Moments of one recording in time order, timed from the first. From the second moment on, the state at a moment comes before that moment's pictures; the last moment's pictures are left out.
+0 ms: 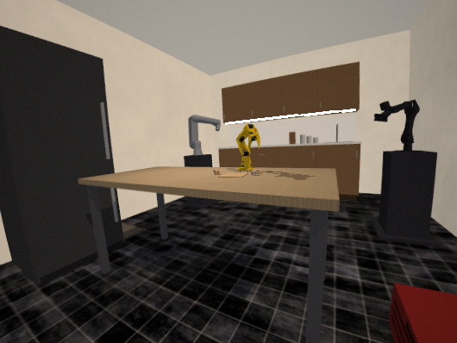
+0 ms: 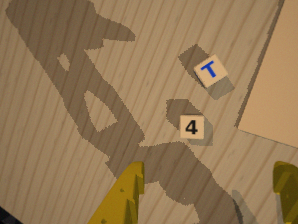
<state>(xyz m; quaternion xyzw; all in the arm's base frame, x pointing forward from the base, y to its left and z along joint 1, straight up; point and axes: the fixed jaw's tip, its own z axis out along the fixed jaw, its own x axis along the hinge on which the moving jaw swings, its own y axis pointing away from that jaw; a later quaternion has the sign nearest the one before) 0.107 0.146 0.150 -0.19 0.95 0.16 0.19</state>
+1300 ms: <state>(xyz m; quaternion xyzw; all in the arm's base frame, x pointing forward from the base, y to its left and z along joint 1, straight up) 0.109 0.163 0.110 -0.20 0.96 0.11 0.13</state>
